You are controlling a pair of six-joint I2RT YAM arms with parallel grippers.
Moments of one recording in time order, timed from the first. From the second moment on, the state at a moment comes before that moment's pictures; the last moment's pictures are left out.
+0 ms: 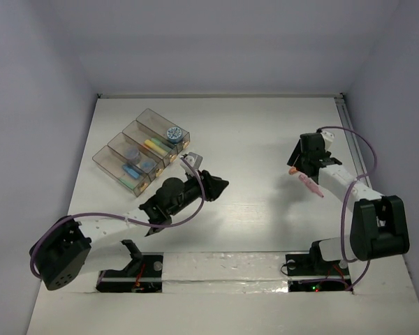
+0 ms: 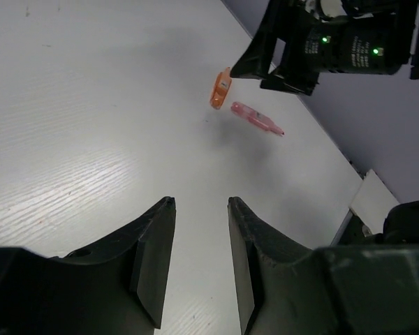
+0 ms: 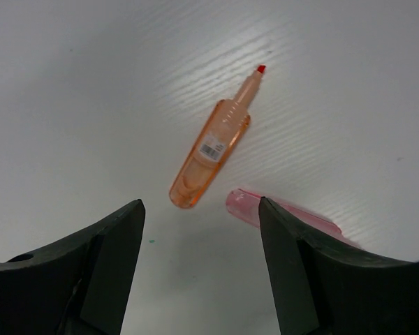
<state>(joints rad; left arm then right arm) -0.89 1.13 0.40 0.65 -0.05 -0.56 0.14 1.36 0.77 -0.25 0.40 0.53</state>
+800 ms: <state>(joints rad) -0.89 1.17 0.40 0.69 0.03 -0.57 0.14 1.56 0.85 -0.23 0.22 0.50</state>
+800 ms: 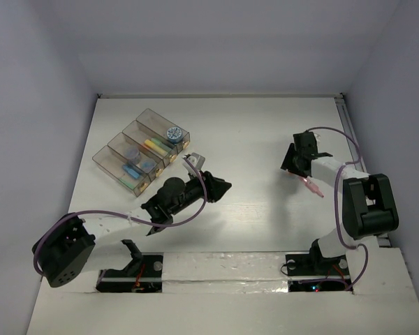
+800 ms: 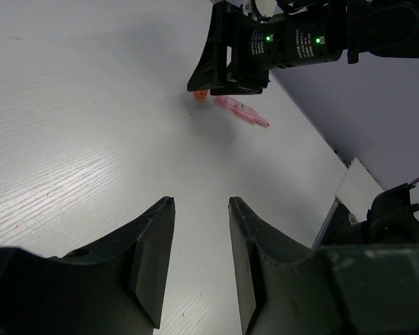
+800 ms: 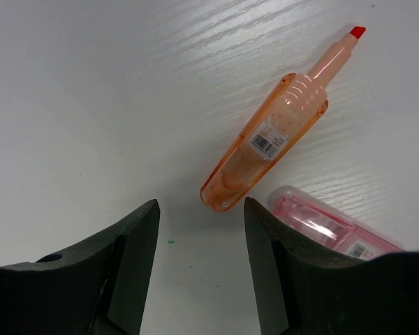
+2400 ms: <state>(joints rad) -0.89 1.15 0.39 0.70 0.04 -0.59 0.14 1.69 0.95 -0.30 0.35 0.64</state>
